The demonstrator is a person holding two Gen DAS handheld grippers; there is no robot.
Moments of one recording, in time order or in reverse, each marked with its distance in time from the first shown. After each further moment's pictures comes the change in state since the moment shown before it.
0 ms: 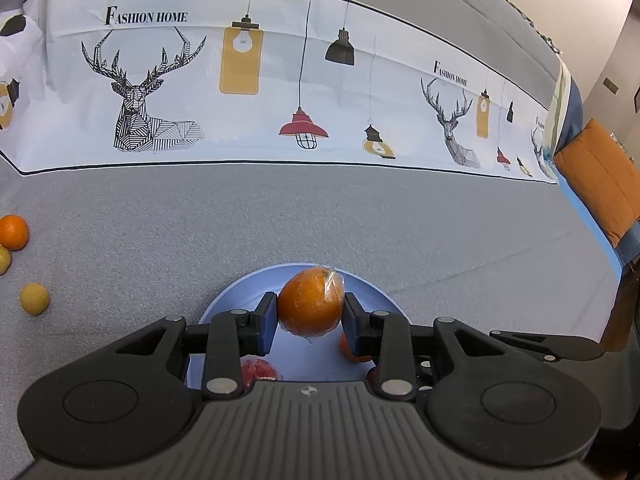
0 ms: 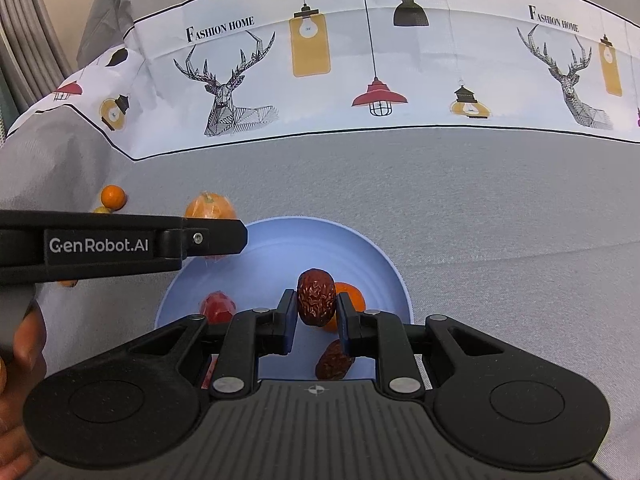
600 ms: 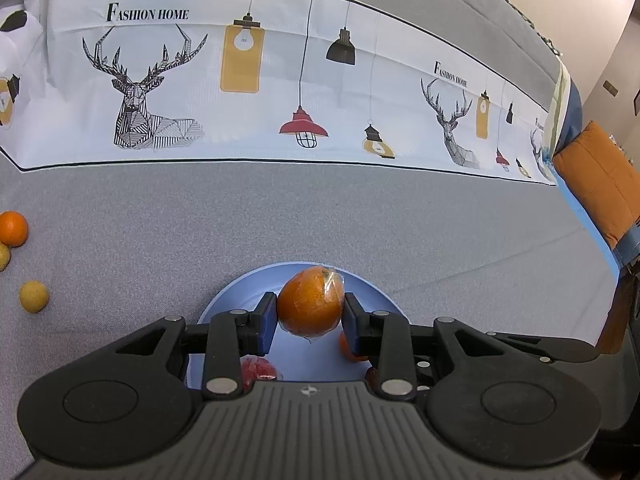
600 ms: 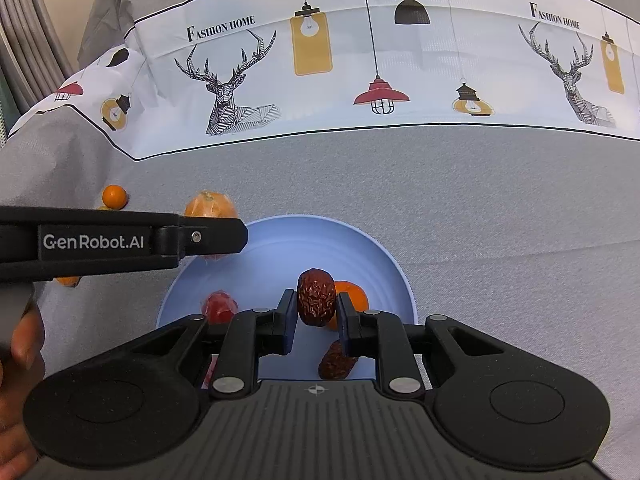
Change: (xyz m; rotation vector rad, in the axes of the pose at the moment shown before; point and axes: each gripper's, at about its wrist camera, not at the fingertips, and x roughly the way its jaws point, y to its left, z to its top) left arm 0.000 0.003 0.000 -0.014 0.007 -0.009; right arm 0.002 -0.001 -0.001 0.005 0.000 0.008
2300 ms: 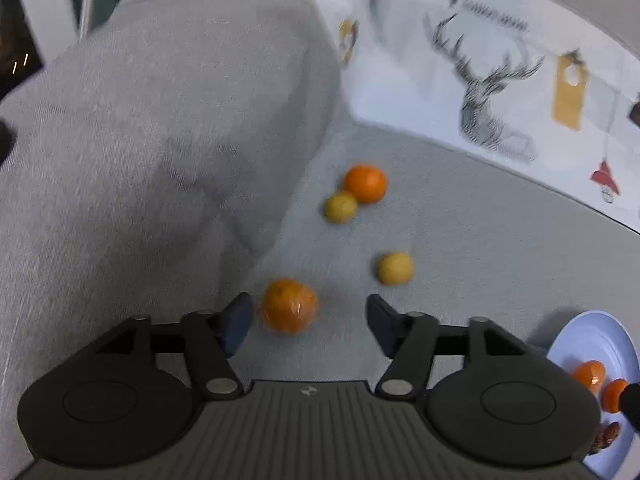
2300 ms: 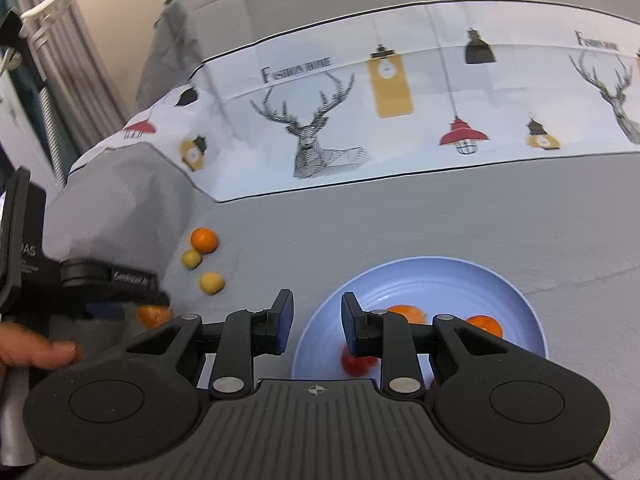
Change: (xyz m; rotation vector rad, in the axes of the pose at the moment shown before) left arm -0.063 0.156 -0.008 -0.312 0.035 0.660; right arm -0.010 0.079 -0.002 0.014 -0.131 0.149
